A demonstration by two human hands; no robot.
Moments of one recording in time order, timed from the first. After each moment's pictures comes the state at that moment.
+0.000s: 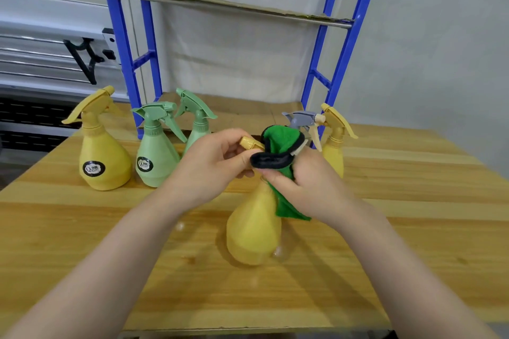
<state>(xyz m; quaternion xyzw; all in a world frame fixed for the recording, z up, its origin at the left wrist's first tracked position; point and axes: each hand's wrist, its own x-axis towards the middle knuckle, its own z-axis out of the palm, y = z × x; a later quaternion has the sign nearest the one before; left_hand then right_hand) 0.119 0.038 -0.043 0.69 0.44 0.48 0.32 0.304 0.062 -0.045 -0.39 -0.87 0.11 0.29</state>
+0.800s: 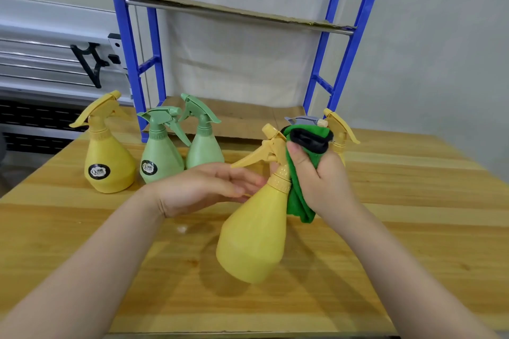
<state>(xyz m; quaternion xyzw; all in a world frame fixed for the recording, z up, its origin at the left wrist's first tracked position) 0.089 0.046 -0.061 0.65 0.31 0.30 0.62 0.304 0.057 -0.044 -0.43 -0.74 0.21 0.47</state>
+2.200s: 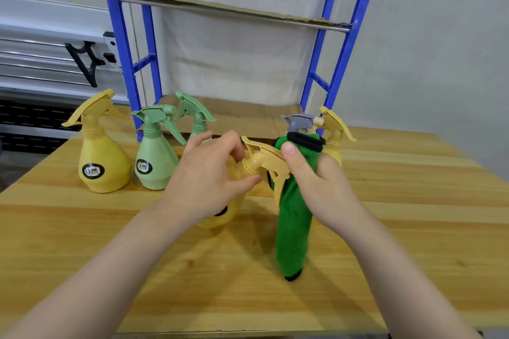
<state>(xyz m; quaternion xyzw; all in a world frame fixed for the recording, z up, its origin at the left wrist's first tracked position) 0.122 0.028 -0.050 0.72 0.58 0.38 0.00 0.313 0.036 -0.036 -0.43 -0.75 0.28 0.42</state>
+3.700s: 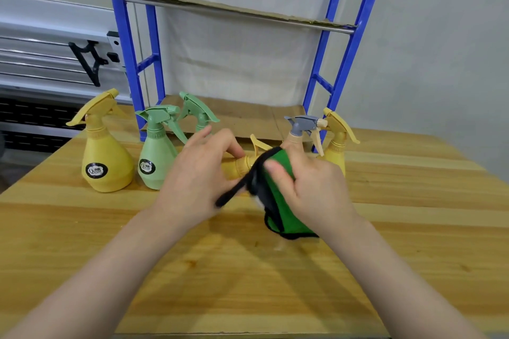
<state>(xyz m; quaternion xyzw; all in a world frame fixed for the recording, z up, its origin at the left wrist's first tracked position) 0.119 0.012 -0.041 0.72 0.55 0.43 0.01 0.300 0.051 -0.050 -0.42 -0.81 -0.16 0.37</state>
